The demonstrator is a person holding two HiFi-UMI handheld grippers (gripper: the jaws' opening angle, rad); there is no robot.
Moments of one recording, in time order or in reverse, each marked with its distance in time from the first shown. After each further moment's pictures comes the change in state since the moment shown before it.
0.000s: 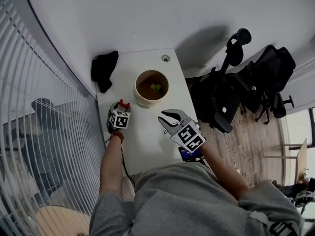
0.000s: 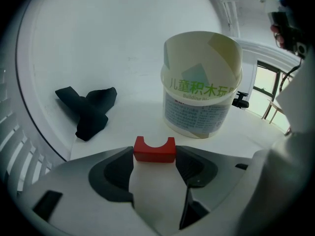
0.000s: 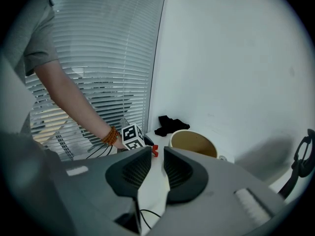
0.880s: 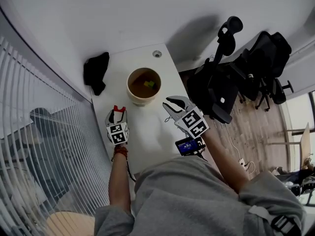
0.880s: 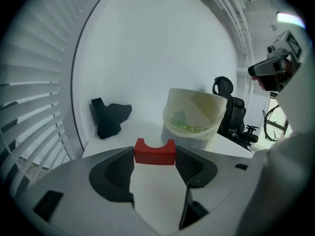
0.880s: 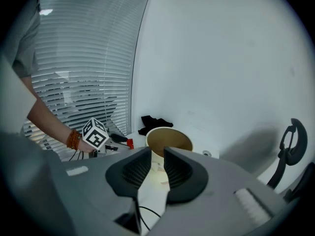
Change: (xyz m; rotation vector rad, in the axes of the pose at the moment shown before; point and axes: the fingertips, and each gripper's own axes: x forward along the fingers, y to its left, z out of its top) left arm -0.082 -0.016 0.020 -0.266 -0.253 0.076; right arm -0.024 -0.065 -0.009 0.087 -0.015 -0.125
